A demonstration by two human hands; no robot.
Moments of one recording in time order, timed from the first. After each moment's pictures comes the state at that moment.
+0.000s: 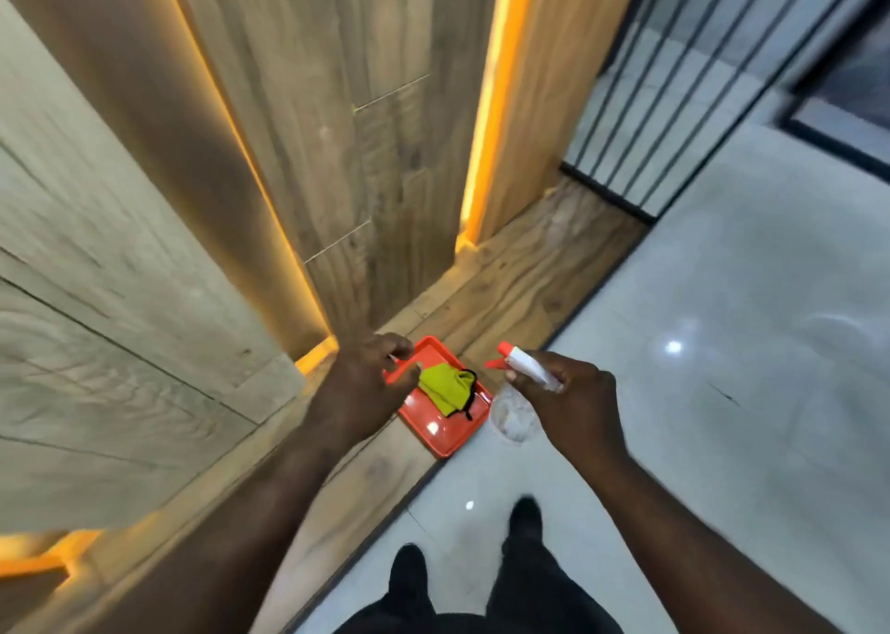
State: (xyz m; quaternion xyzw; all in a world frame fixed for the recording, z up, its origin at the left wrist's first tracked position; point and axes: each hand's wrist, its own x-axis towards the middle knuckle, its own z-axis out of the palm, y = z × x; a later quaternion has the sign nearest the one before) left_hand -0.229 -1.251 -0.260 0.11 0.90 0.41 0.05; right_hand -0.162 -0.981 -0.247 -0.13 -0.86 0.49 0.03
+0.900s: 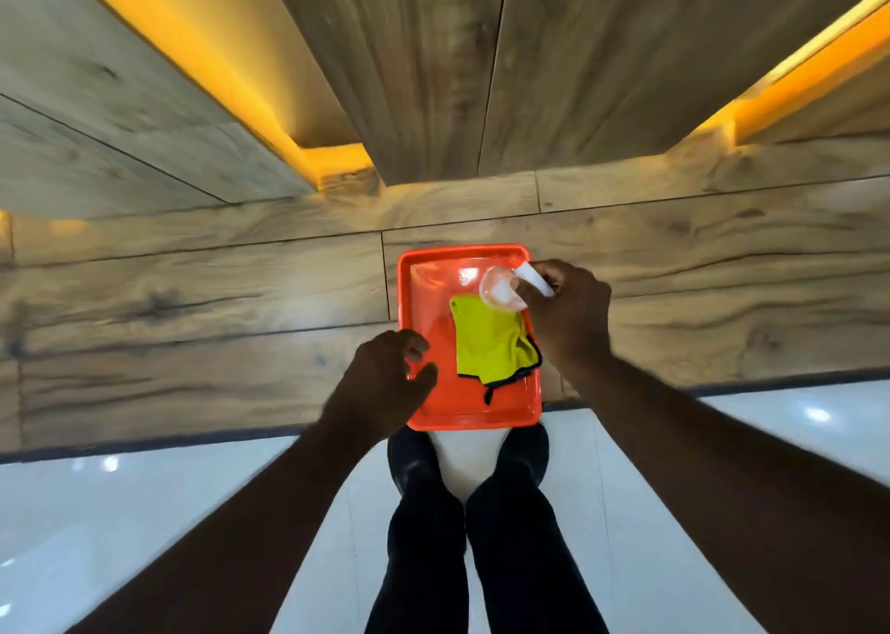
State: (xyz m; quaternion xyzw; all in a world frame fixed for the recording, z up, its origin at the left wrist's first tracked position) left_hand -0.369 -1.131 -0.755 -0.31 0.83 0.41 0.19; right_hand -0.548 -0.958 -0.777 0.10 -0.92 0.34 -0.19
